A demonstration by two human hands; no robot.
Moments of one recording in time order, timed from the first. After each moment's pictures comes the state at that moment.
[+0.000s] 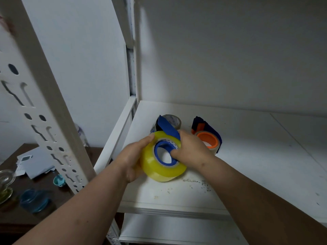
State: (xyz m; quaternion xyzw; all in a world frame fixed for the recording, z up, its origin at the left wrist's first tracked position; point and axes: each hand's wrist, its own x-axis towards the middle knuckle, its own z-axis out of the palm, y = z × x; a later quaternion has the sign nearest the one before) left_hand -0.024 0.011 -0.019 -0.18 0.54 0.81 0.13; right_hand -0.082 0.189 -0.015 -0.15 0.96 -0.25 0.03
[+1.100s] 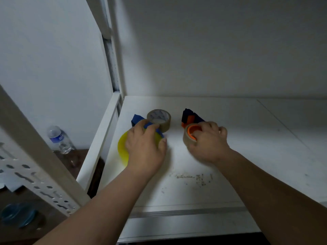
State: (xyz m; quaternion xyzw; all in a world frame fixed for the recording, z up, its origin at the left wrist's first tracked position) left_hand -0.038 0.063 -0.020 -0.04 0.94 0.30 -0.15; right_hand -0.101 0.259 -0.041 -0.09 0.99 -0.03 -0.12
